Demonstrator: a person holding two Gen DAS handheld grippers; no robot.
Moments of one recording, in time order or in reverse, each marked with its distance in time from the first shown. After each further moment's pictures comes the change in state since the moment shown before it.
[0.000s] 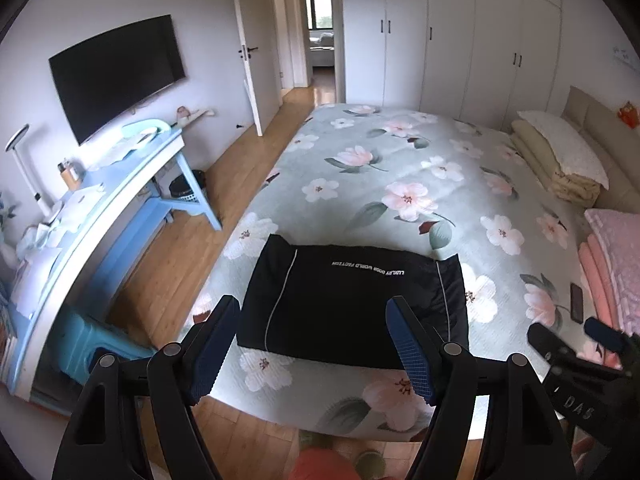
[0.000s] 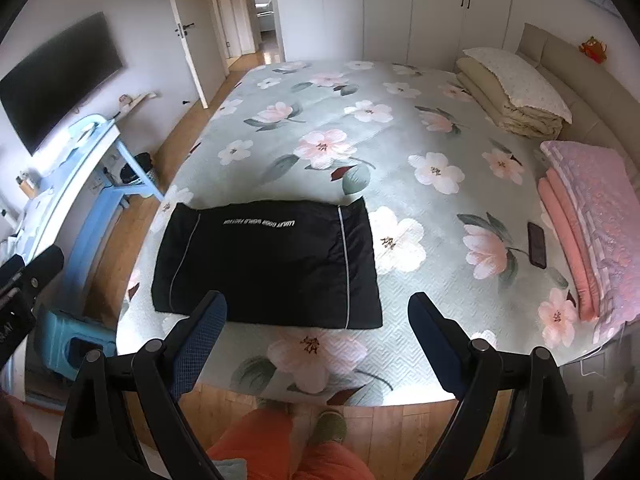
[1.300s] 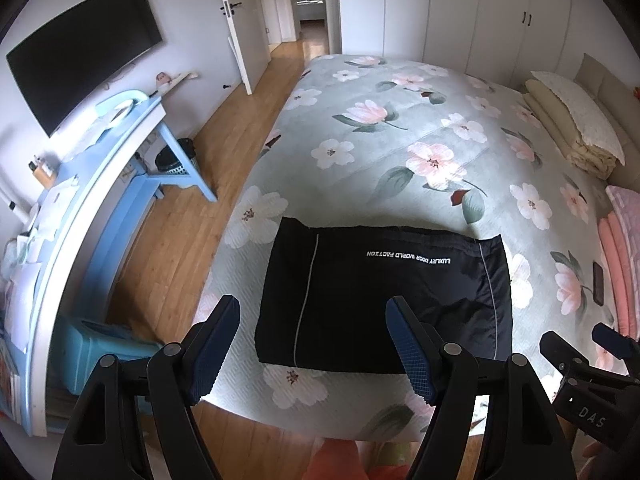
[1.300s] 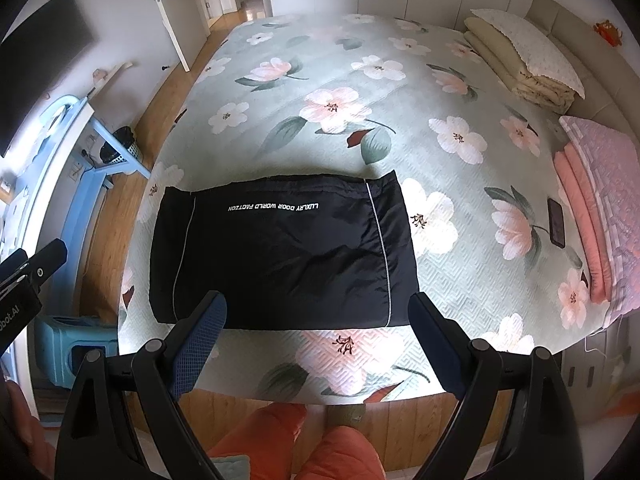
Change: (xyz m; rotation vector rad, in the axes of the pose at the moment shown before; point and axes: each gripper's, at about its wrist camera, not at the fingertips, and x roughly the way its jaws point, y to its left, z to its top) left arm 0.134 0.066 0.059 0.056 0.191 -0.020; right arm 0.107 0.070 0.047 0.040 0.196 -0.035
